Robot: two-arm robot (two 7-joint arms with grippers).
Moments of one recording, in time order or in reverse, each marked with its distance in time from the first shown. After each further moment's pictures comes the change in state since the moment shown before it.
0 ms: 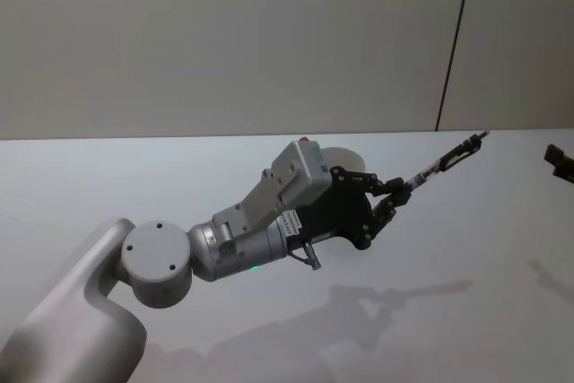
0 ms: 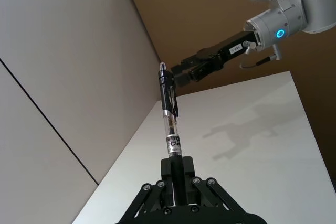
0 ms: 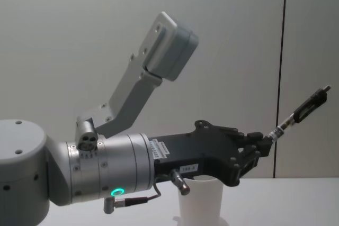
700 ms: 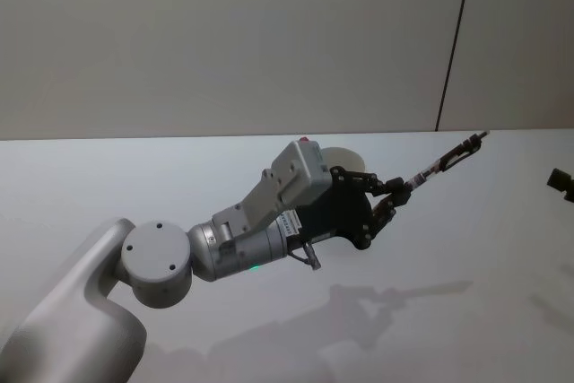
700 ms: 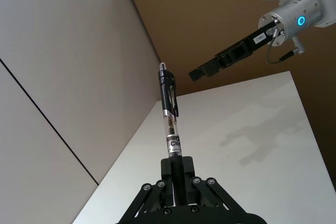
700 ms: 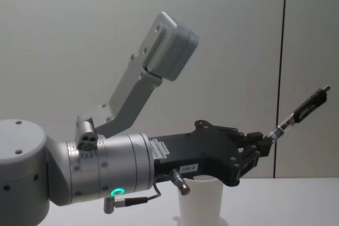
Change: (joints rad) left arm 0.000 0.000 0.000 0.000 0.000 0.000 0.000; right arm -0.044 0.050 0.042 -0.007 0.202 0.194 0.215
